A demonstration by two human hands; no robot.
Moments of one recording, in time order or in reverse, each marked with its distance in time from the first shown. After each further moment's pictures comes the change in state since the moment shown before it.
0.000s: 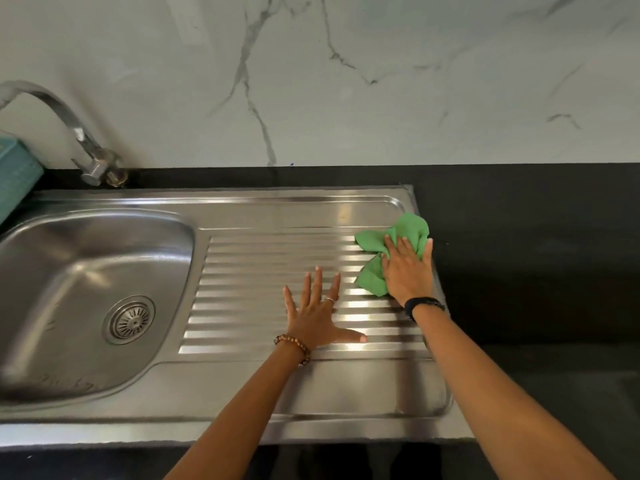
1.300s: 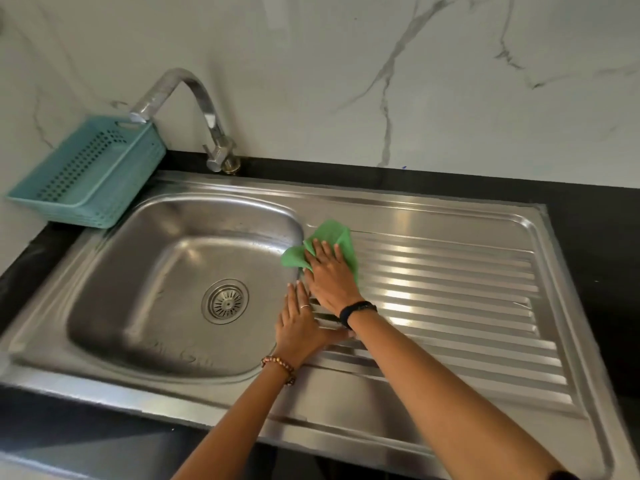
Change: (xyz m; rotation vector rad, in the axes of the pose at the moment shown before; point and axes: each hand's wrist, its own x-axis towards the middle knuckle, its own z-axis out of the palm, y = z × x) left_hand -0.060 -0.181 -0.036 -0.367 0.228 -0.422; right_hand -0.002 -0.306 0.032 0.126 -0.106 -0.630
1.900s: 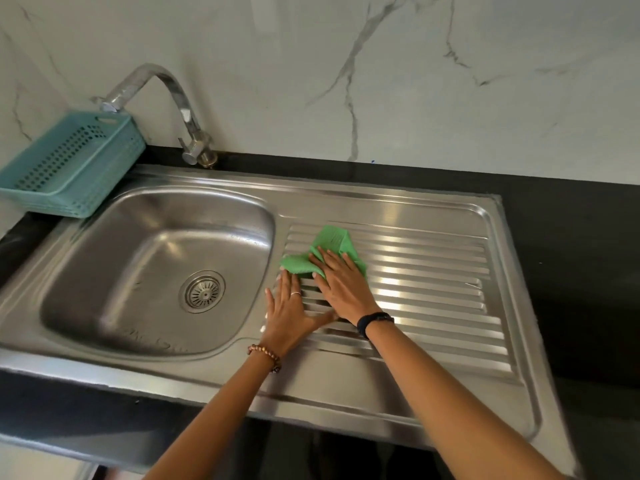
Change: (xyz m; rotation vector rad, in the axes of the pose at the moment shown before) left_hand -0.023 0.035 0.018 -0.003 0.034 0.176; right_hand -0.079 0.062 -0.008 0.115 0.056 0.011
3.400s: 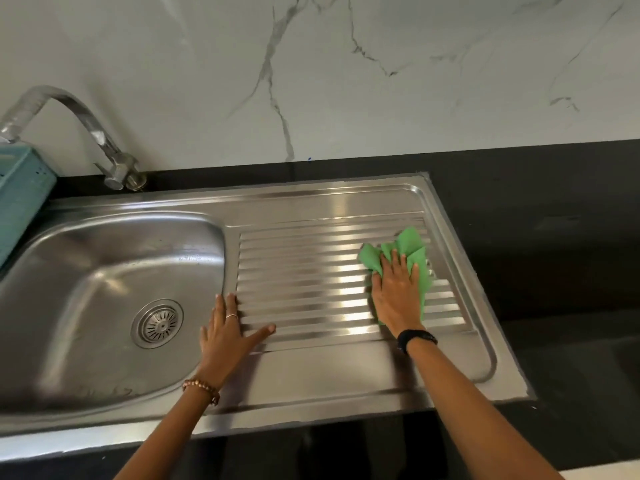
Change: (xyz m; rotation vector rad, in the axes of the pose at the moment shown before) left_hand -0.010 -0.056 -0.019 0.068 -0.053 -0.031; right_hand -0.100 0.065 -0.021 -0.091 0.256 0.658
